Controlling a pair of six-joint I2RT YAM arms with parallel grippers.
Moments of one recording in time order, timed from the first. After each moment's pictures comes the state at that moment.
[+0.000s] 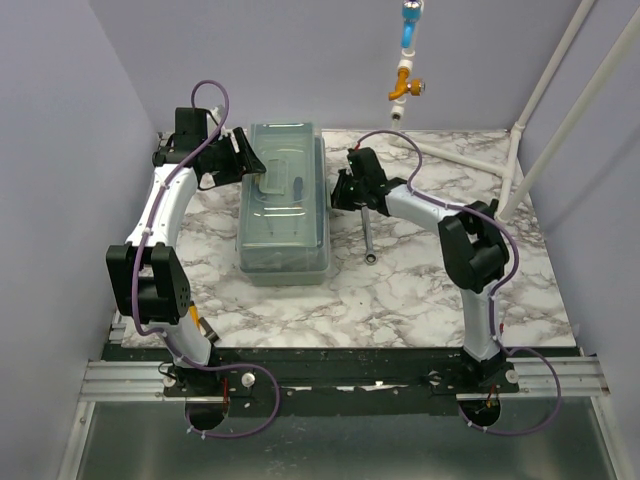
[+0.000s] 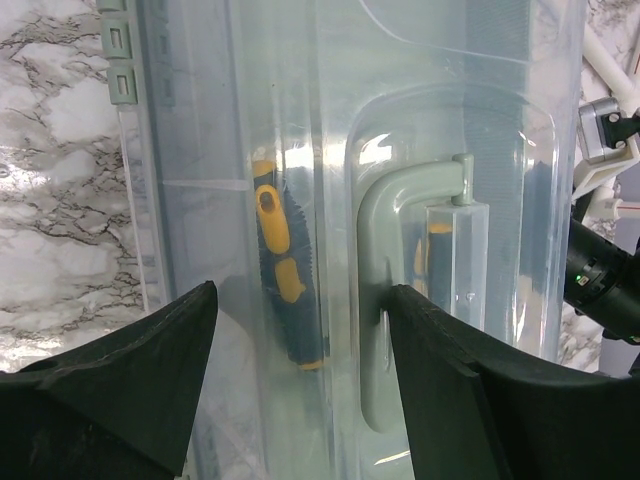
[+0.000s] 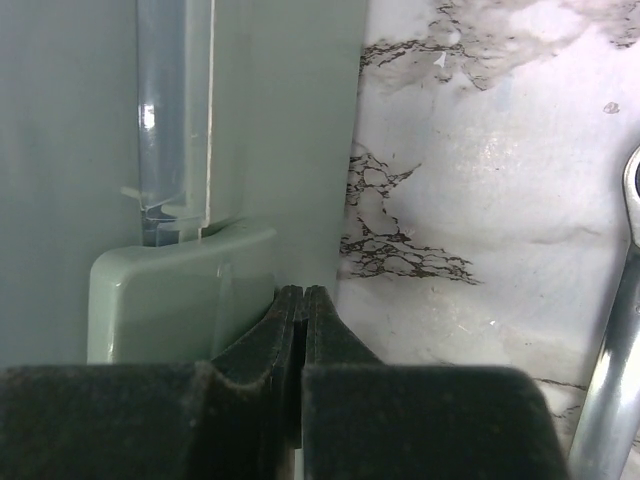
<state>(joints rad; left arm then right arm) -0.03 1.70 1.58 -0.63 0.46 -0.40 0.56 2.08 1.54 -0.15 -0.15 0.63</state>
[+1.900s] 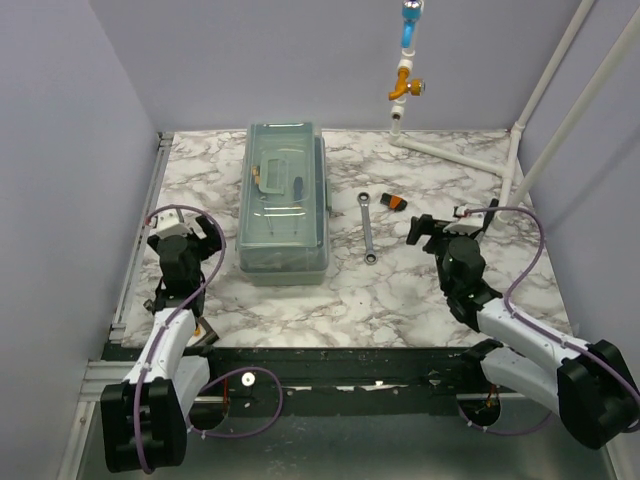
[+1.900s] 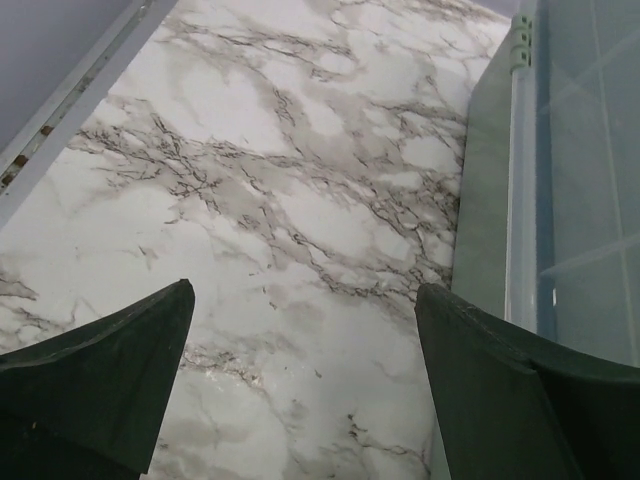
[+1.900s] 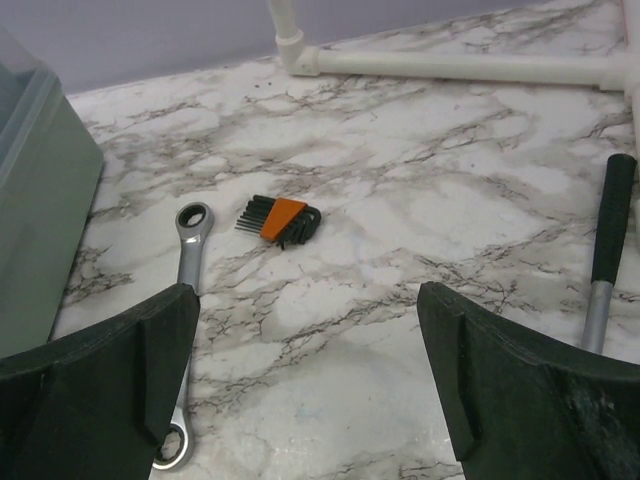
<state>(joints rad) 0.08 0.88 0.36 0.28 -0.13 -0.34 0.47 0.98 0.34 0.53 0.49 0.22</state>
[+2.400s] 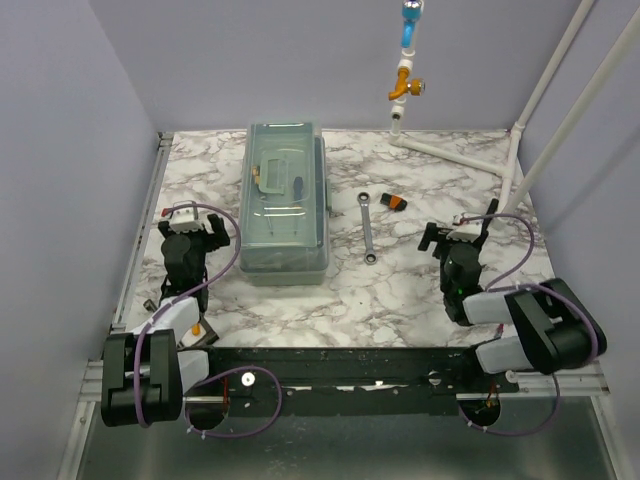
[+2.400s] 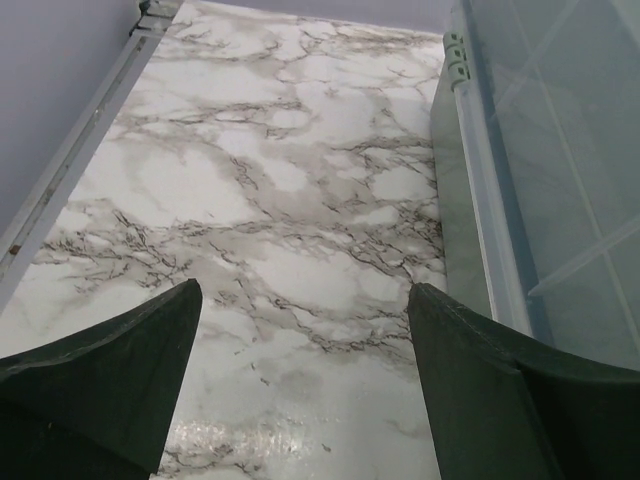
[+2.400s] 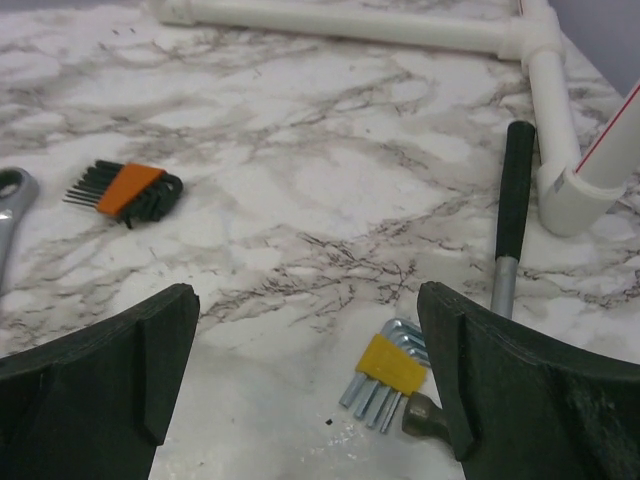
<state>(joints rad) 0.08 1.12 0.27 0.73 0.02 -0.13 0.31 1.33 0.19 1.05 0.49 0.05</state>
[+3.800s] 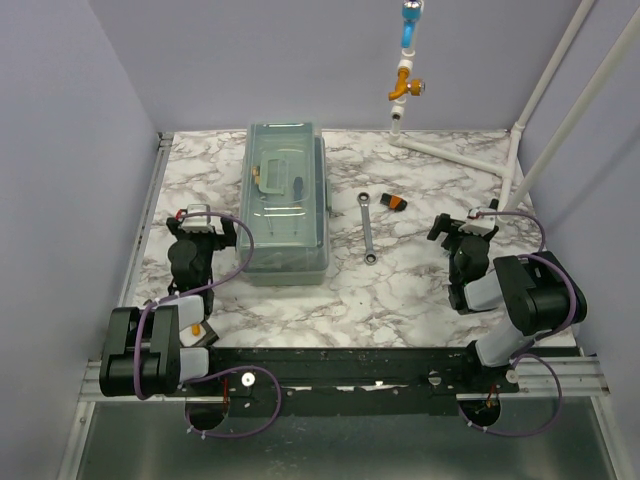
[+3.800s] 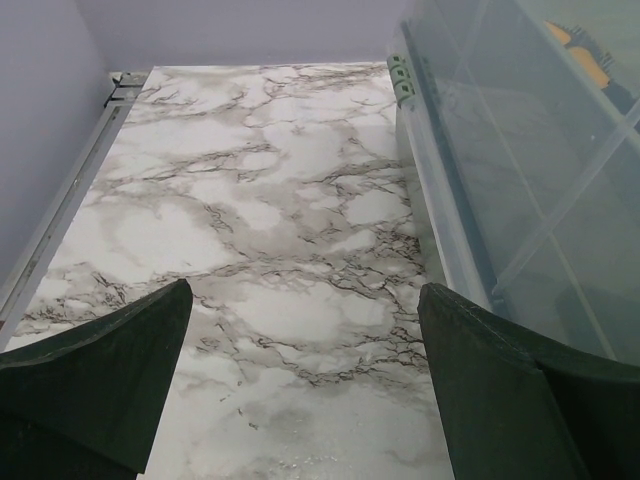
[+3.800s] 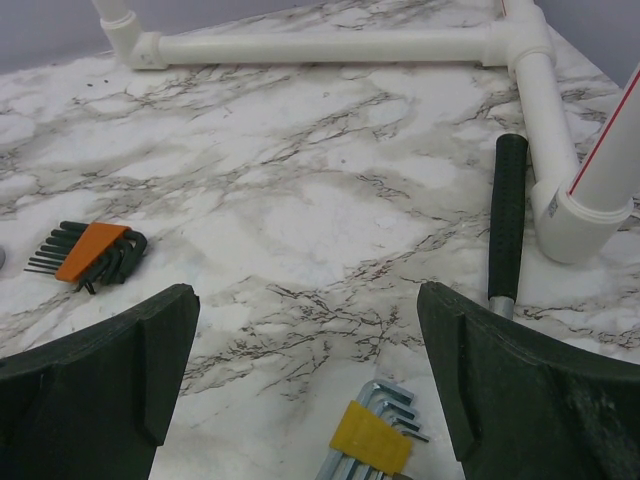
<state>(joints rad) 0.04 1.28 0.22 1.06 0.06 -0.02 0.13 1.62 0.24 1.32 0.34 0.12</state>
